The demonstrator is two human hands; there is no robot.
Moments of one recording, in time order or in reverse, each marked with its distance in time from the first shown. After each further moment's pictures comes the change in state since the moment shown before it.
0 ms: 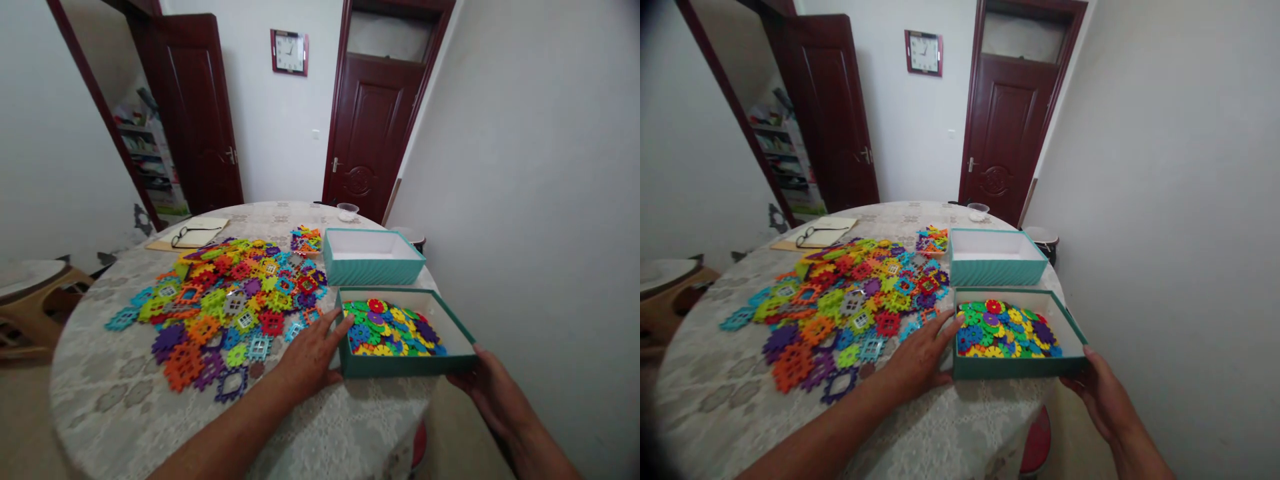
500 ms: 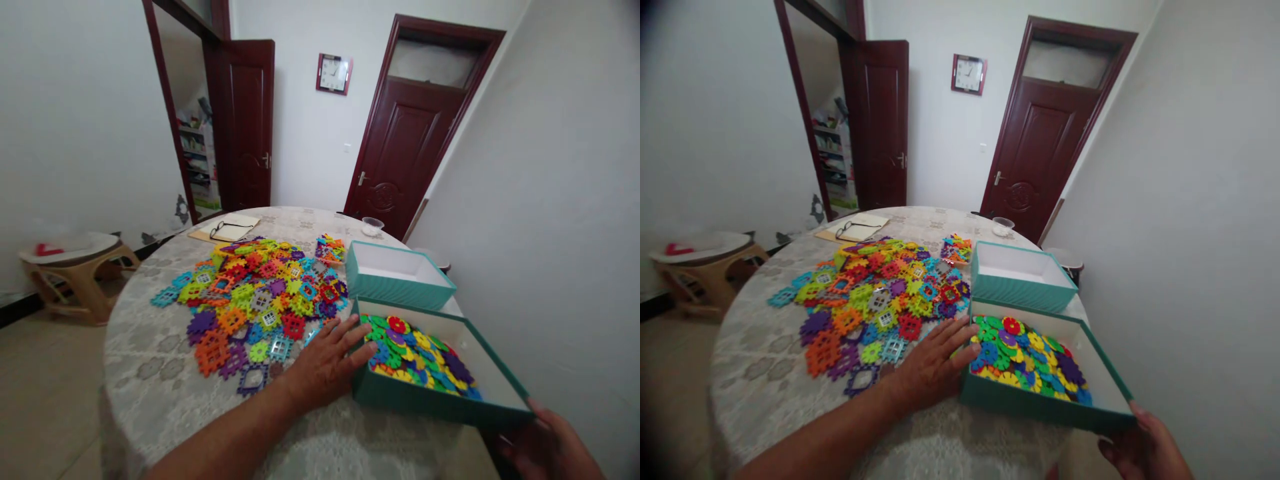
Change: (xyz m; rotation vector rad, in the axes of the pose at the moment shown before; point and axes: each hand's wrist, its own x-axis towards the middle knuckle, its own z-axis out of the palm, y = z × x) left_hand -0.009 -0.012 -0.007 0.162 0.282 0.257; right_hand -0.024 -0.018 0.004 -0.099 -0.055 -0.034
